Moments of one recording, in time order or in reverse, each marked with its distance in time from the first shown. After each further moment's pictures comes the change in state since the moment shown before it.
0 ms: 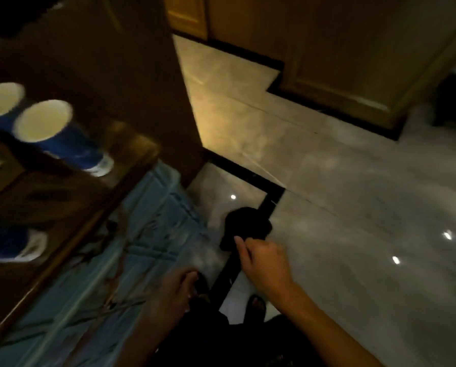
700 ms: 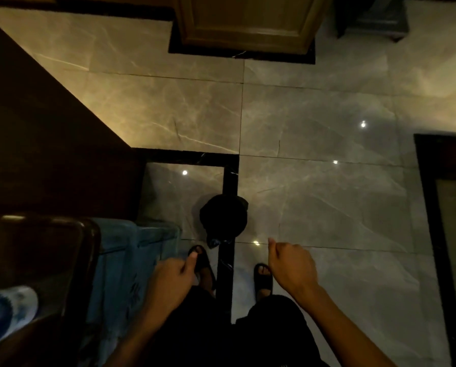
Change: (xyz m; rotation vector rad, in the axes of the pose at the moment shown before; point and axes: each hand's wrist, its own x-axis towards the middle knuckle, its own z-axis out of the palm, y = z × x) left_hand 0.219 0.014 -0.015 0.431 -0.311 0.214; right_hand 0.036 0.048 0.040 -0.030 -0.085 0.881
